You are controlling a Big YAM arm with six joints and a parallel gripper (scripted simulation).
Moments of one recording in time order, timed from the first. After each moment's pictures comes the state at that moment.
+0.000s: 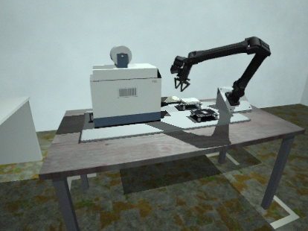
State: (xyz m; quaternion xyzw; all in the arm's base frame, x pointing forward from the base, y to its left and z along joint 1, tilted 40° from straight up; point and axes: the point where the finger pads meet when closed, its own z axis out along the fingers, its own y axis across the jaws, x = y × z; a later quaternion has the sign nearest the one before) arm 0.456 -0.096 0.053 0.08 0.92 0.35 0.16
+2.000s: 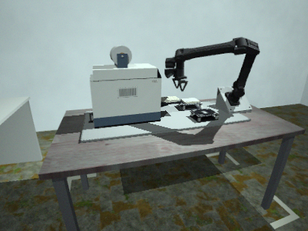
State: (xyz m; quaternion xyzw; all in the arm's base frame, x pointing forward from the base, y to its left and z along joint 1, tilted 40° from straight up) arm 0.449 -0.098 0.053 0.02 0.93 0.36 -0.02
